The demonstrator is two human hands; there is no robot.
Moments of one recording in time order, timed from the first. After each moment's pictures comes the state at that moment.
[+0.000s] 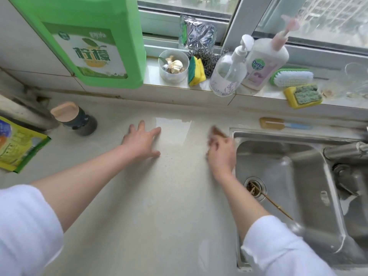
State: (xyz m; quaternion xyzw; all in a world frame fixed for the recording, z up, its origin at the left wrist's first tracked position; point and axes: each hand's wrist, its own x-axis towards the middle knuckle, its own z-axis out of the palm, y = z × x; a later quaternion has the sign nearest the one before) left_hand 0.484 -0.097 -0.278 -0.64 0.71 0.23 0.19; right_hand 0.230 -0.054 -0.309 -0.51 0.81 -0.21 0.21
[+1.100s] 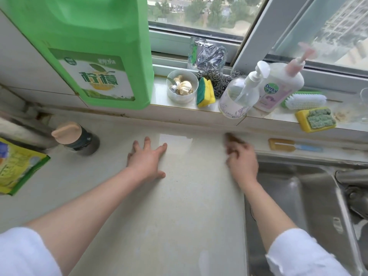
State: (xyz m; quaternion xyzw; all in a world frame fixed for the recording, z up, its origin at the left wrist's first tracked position) left_hand 0.481 -0.113 -0.287 -0.66 0.68 0.27 0.18; right_hand 0.183 -0.111 -0.321 -0.54 0.79 -0.20 0.20
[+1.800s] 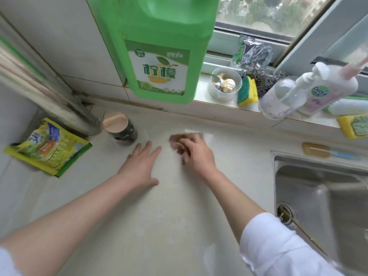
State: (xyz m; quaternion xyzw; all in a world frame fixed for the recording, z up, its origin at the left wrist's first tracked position) left_hand 0.600 -0.060 -0.288 -0.65 0.69 0.29 0.15; right_hand 0.391 -0.110 -0.323 -0.76 0.58 -0.13 0.27
